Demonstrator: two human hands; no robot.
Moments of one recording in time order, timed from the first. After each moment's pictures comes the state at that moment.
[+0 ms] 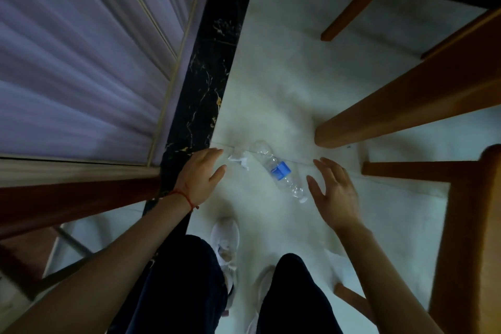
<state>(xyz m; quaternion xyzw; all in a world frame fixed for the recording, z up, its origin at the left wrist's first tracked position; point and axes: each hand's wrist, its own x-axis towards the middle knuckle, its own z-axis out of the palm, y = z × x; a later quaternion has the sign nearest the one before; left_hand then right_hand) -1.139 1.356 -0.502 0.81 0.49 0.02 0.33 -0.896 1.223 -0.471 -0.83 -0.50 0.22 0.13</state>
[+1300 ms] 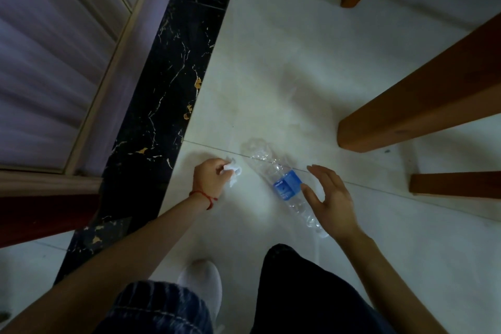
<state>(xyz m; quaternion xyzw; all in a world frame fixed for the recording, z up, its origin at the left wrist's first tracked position) -1.080 1.359 -0.776 0.64 0.63 0.10 0.44 -0.868 1.228 -0.722 -0.80 -0.50 0.28 0.21</state>
